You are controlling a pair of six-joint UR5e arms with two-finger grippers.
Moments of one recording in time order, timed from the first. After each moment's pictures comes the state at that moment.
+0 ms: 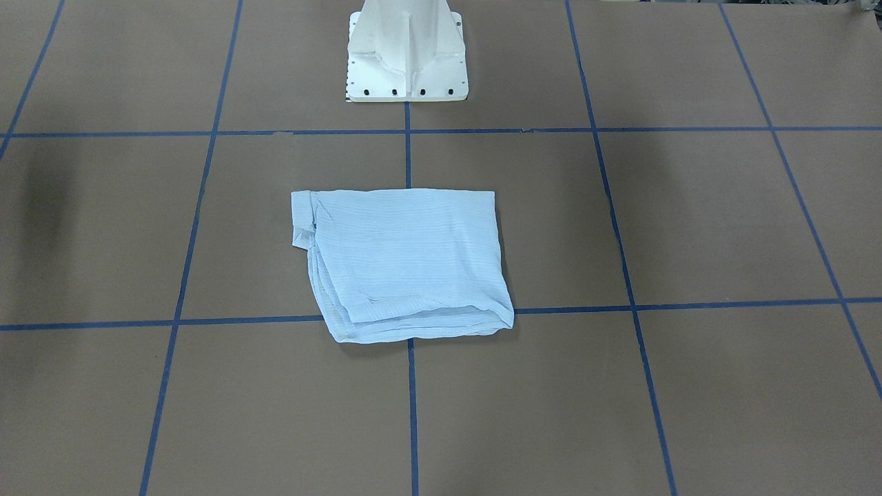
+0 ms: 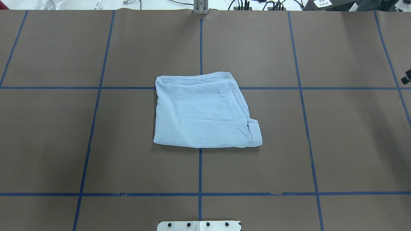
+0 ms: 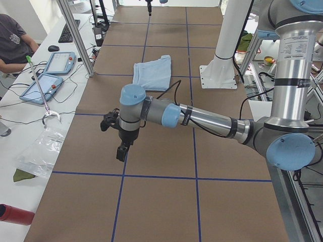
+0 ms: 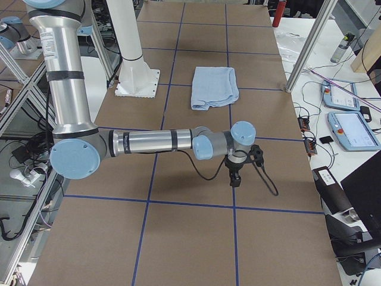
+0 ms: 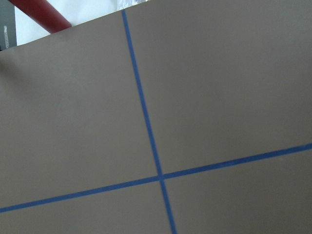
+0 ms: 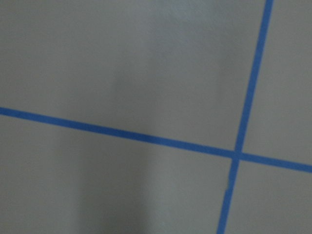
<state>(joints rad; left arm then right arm) -1.56 -1.55 -1.76 -1.62 -2.15 0.08 1.40 -1.49 1.53 -1.43 2.34 0.08</state>
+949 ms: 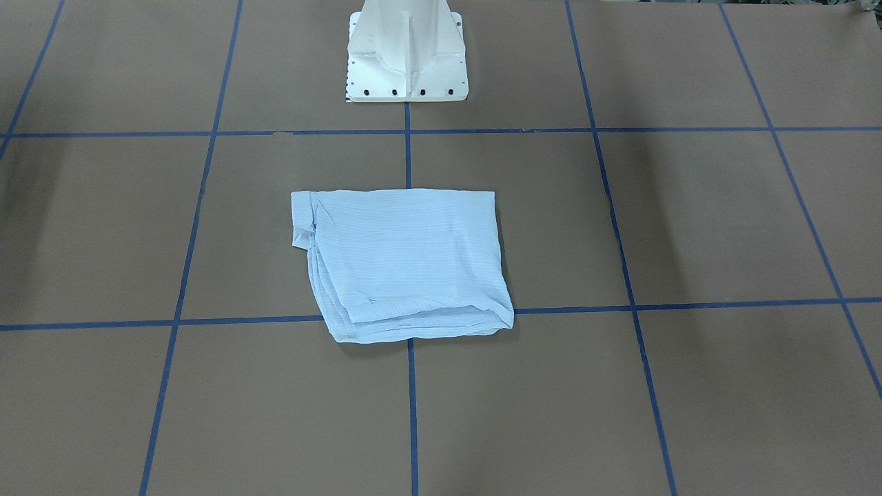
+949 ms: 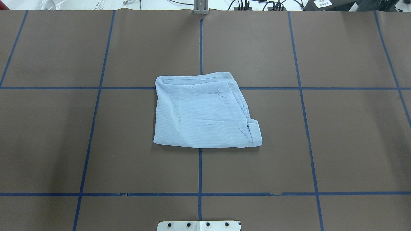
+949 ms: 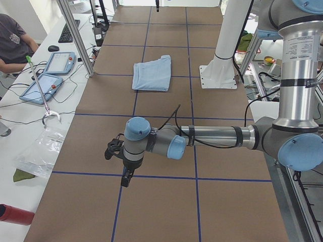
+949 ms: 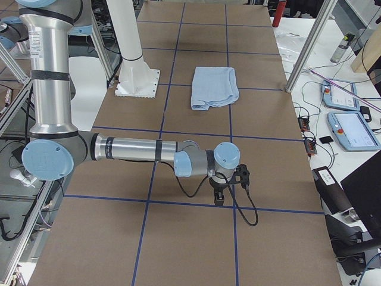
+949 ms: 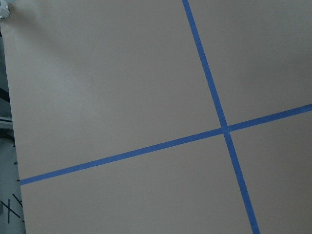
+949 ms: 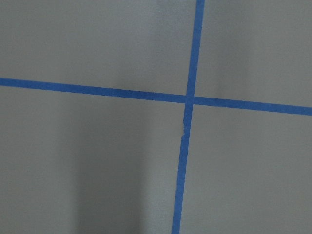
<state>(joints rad) -1.57 -1.53 -1.60 -1.83 -2.22 0.03 1.46 -1.58 1.53 -1.43 2.37 0.07</state>
